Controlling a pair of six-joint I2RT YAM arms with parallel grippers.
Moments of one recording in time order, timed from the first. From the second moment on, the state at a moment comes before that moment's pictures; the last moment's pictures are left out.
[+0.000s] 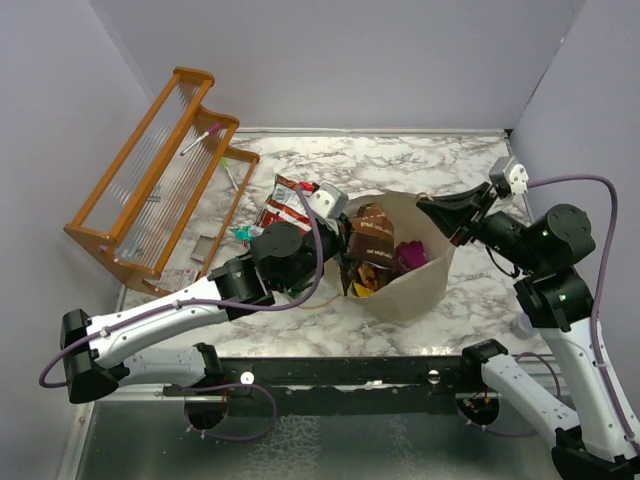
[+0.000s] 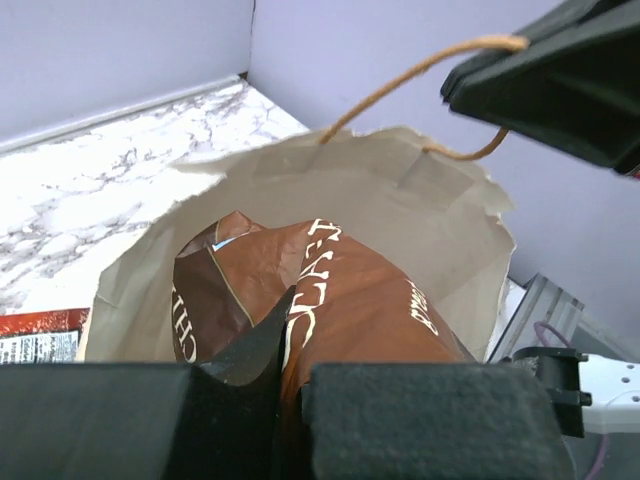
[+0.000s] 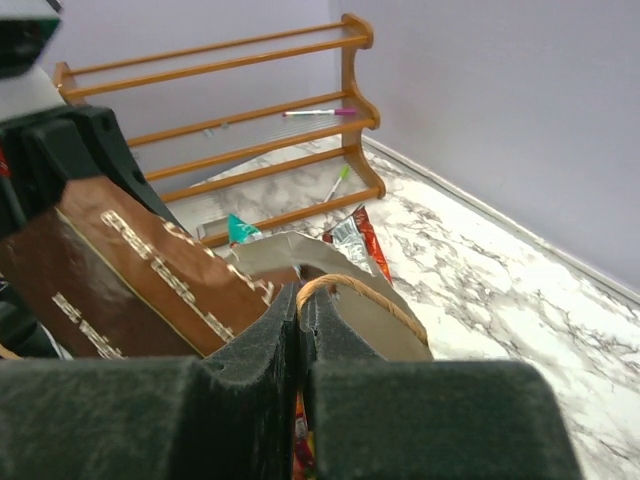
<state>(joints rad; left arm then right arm) -1.13 1.13 1.02 0.11 -0.25 -0.28 0.31 0.74 1.05 -0.19 -0.59 0.09</state>
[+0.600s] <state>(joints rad) -1.11 1.17 1.26 0.09 -0.29 -0.32 0.31 0.72 1.01 -0.27 -0.54 0.13</state>
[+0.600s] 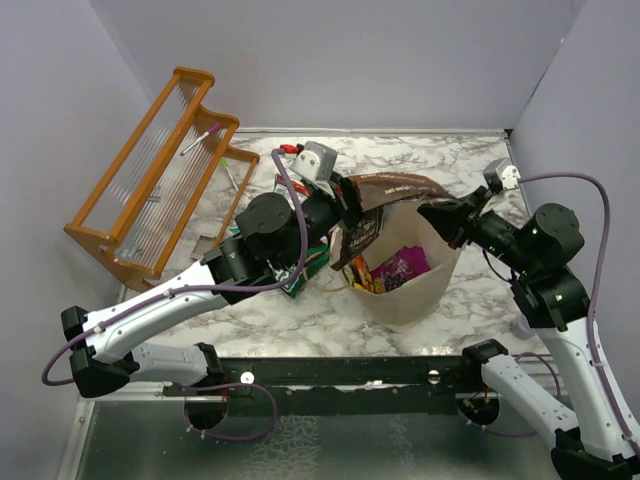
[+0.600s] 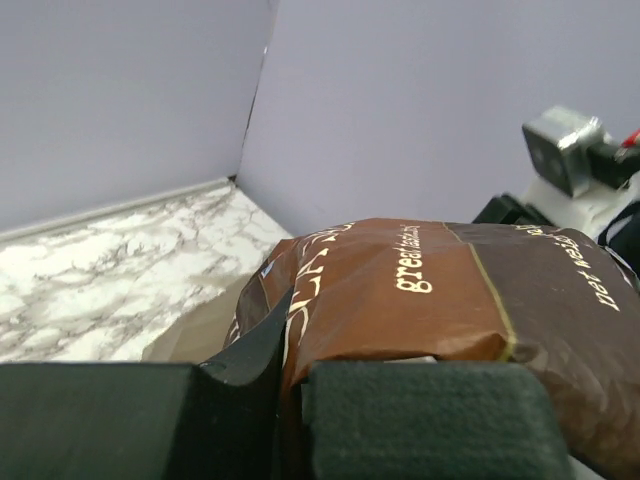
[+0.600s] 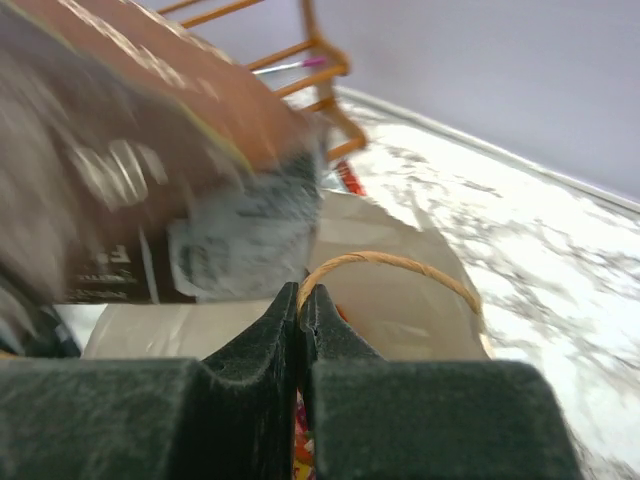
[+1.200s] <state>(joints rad) -1.09 1.20 1.69 -0.04 -0.38 -0.10 0.31 0.59 1.05 -0.38 -0.08 0.08</state>
